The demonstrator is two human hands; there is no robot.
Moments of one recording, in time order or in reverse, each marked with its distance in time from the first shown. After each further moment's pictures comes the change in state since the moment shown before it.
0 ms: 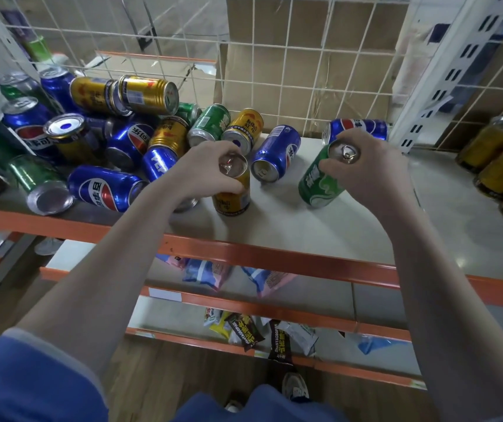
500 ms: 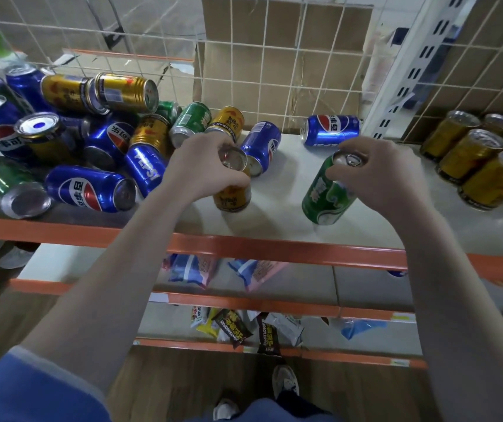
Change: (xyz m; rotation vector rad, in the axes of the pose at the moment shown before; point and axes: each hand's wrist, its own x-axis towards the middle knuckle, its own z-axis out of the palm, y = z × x) left_hand -0.015 0.027 0.006 0.039 0.173 -0.046; right_hand -0.040 -0.013 -0.040 -0.081 -0.002 0.121
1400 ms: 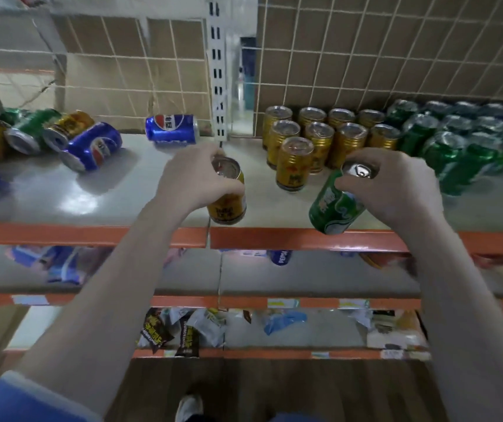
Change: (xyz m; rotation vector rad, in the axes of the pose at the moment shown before) left_hand -0.037 0.306 0.153 0.007 -0.050 -0.039; right_hand -0.031 0.293 -0.196 -0.078 0.090 0.034
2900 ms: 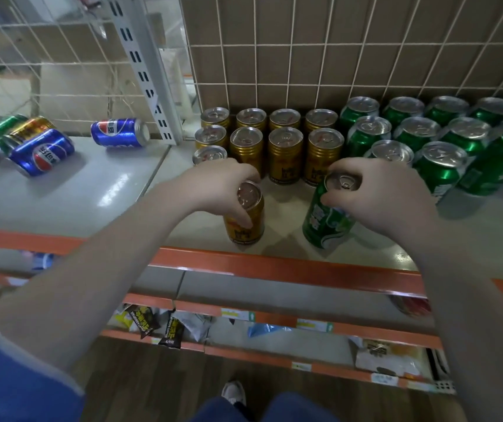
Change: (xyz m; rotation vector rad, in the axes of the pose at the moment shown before) left_hand 0.069 0.171 0.100 0.473 -0.445 0.152; right_hand 0.107 0.168 -0.033 0.003 -0.234 -0.275
